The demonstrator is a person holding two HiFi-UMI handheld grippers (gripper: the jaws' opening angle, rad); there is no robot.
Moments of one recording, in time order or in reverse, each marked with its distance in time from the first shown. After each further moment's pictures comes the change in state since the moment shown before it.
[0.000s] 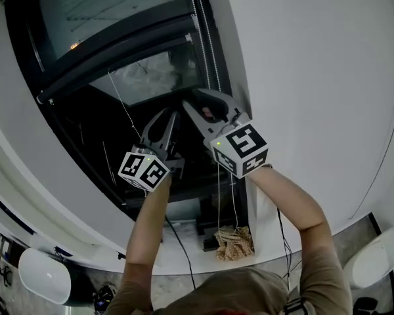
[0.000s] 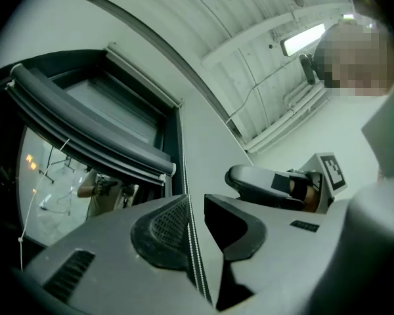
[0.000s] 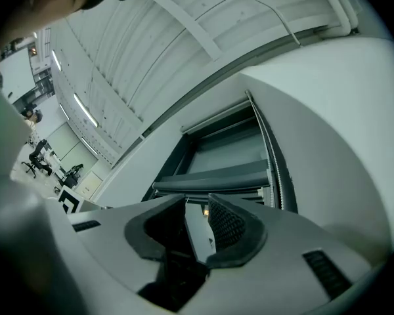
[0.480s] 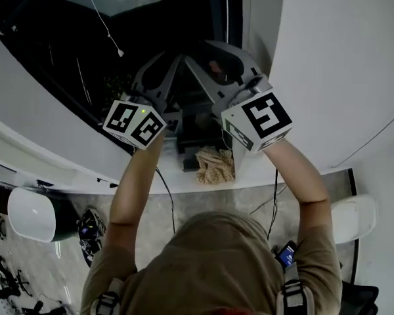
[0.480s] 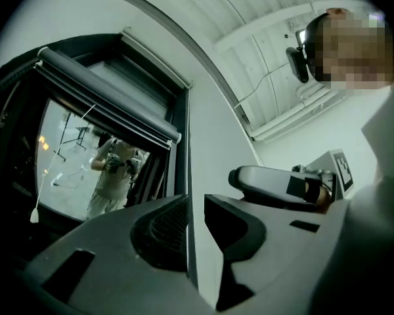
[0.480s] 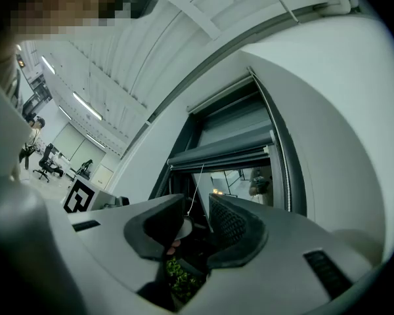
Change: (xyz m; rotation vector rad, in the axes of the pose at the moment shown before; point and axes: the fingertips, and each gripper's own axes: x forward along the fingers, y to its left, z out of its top) left arm -0.044 -0.014 -0.098 -0.119 0.159 0.077; right arm -0.049 0.040 -0.094 0.075 0.174 0.076
